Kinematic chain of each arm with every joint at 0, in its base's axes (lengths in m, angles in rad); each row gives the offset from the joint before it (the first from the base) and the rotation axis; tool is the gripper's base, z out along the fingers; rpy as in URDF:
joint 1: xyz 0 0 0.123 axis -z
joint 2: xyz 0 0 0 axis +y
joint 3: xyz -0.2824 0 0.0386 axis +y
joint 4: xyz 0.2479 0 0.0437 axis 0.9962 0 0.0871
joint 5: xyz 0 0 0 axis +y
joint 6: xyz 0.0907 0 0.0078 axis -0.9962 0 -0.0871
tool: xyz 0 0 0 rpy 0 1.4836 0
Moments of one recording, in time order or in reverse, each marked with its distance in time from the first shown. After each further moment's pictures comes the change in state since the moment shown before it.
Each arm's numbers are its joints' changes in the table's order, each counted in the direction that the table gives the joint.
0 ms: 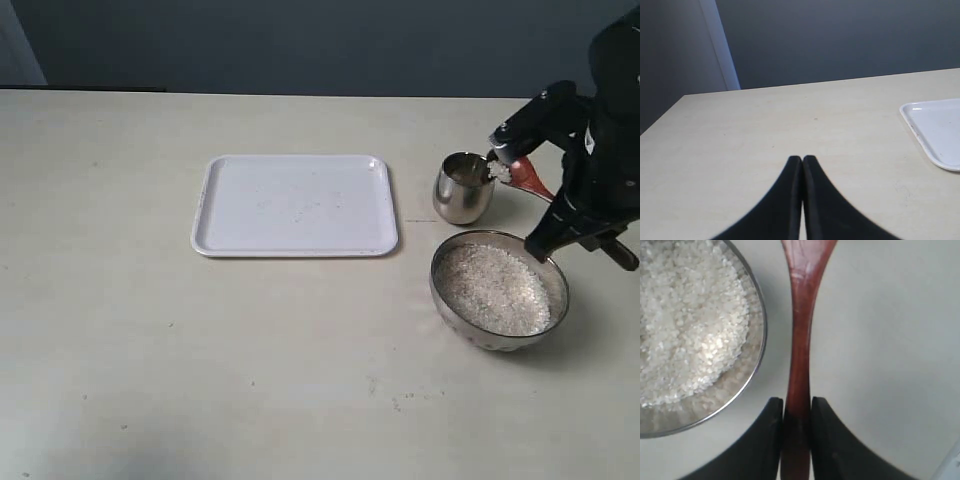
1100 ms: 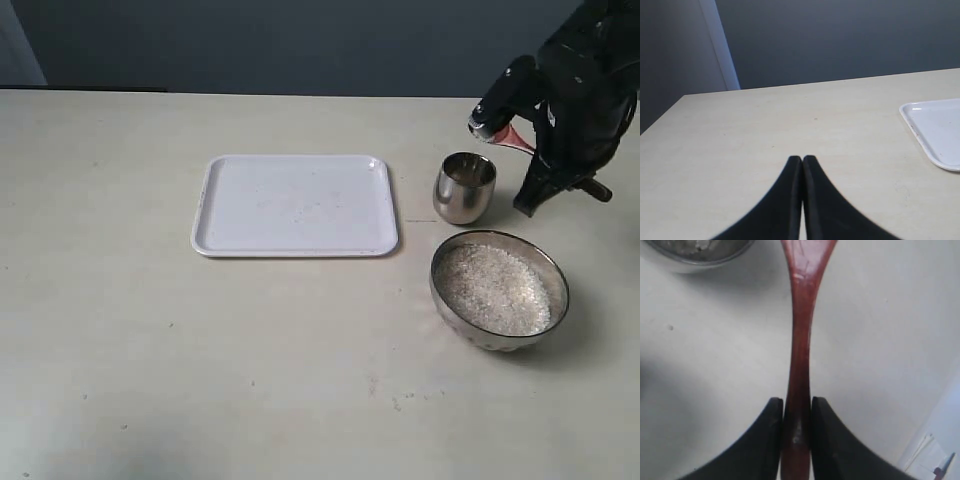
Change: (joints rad) left arm 0.000 0.000 0.000 0.000 0.000 0.000; right arm 0.056 0.222 -0.153 -0.245 -0.177 0.023
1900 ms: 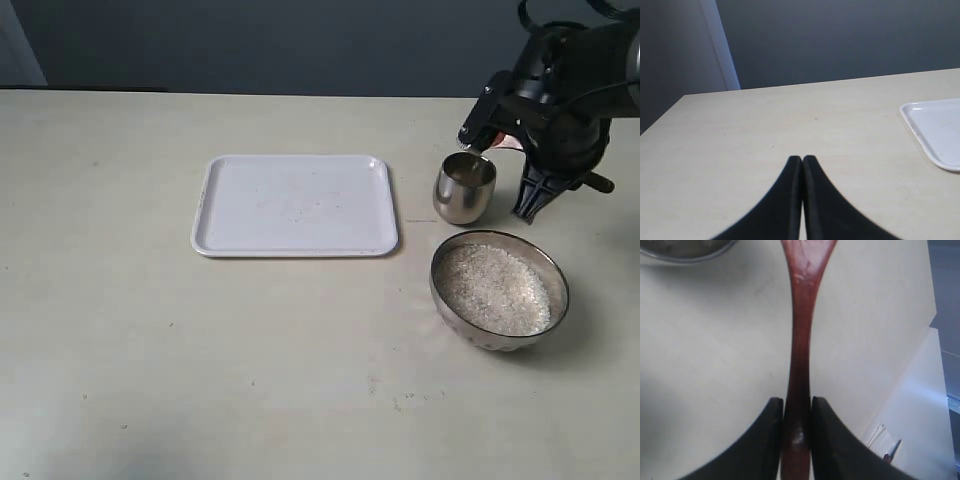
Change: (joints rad) left arm 0.000 0.000 0.000 0.000 0.000 0.000; right arm -0.073 0.047 0.026 -0.248 0.048 -0.172
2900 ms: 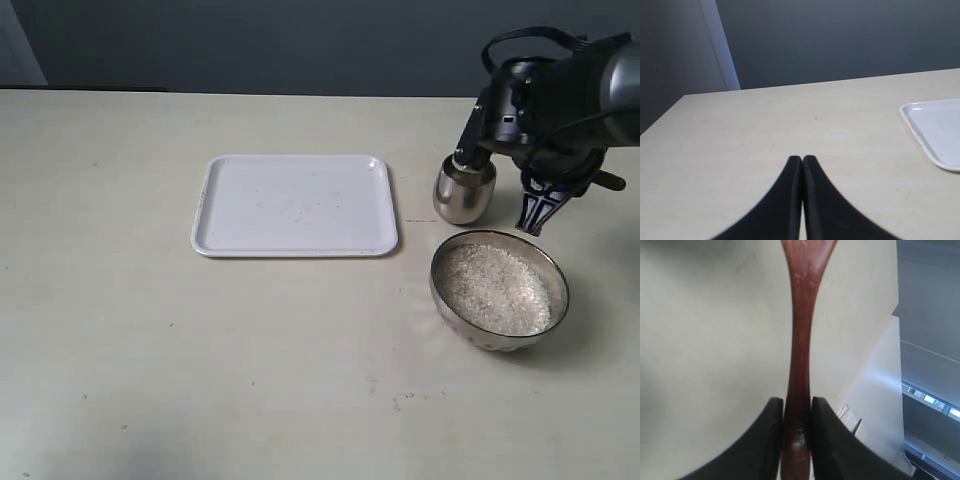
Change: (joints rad) left arm 0.000 0.000 0.000 0.000 0.000 0.000; right arm -0.081 0.000 0.070 -0.177 0.085 -0.134
